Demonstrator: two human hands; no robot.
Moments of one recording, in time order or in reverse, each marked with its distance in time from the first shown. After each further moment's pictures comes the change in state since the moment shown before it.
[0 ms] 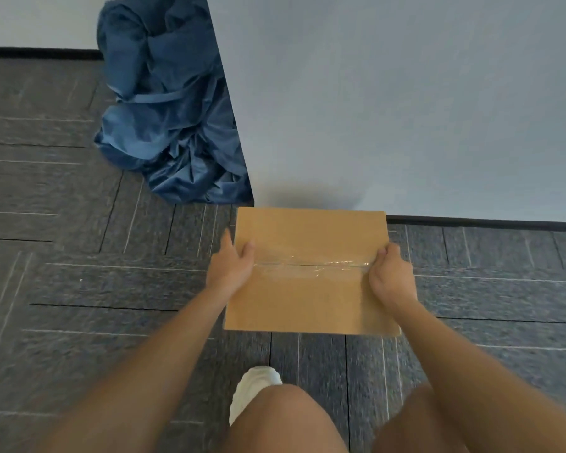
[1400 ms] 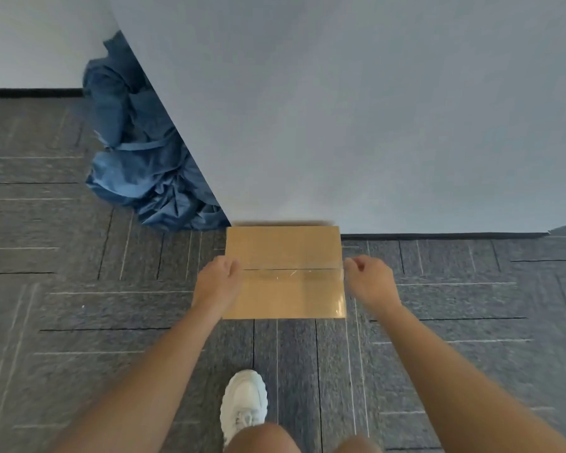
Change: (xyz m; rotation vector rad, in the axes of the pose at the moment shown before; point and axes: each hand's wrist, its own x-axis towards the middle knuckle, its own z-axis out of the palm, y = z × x) left_hand -0.056 0.080 -0.052 0.013 0.004 0.124; right_hand -0.028 -0.042 -0.121 0.137 -0.147 -0.086
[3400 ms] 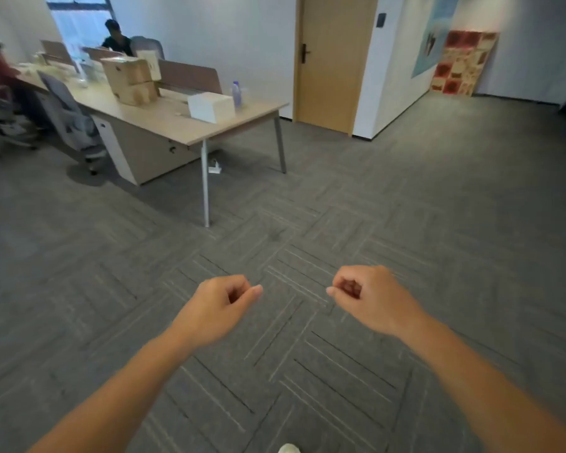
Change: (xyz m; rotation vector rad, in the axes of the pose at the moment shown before) left_hand -1.359 -0.526 -0.483 -0.515 1.483 -0.964; right_hand -1.468 -0.266 0.319 -0.587 -1.592 -2.335
